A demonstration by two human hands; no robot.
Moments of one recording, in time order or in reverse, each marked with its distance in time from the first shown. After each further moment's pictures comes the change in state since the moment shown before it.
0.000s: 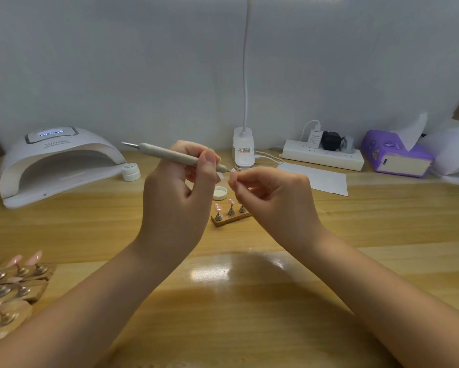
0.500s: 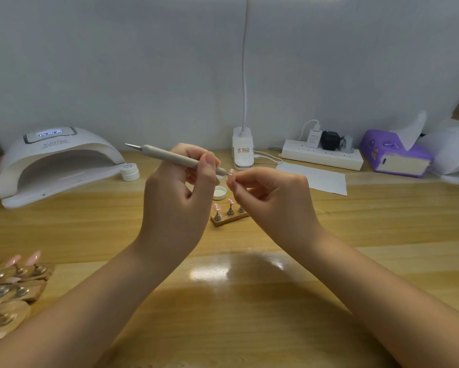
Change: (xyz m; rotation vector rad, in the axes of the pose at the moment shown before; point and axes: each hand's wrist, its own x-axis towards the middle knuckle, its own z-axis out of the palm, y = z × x) left_hand -0.002 -0.002 0.002 0.009 -0.002 -0.009; right_hand 0.000 0.000 0.001 -0.010 -0.005 -0.028
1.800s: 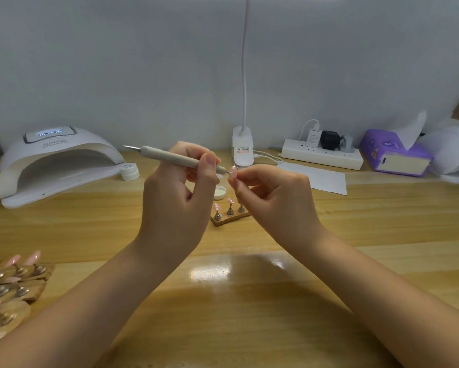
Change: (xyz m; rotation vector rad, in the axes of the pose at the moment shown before) left_hand 0.000 0.001 -0.002 0.010 -0.004 0.063; right_hand 0.000 0.000 -0.001 0.026 0.030 0.010
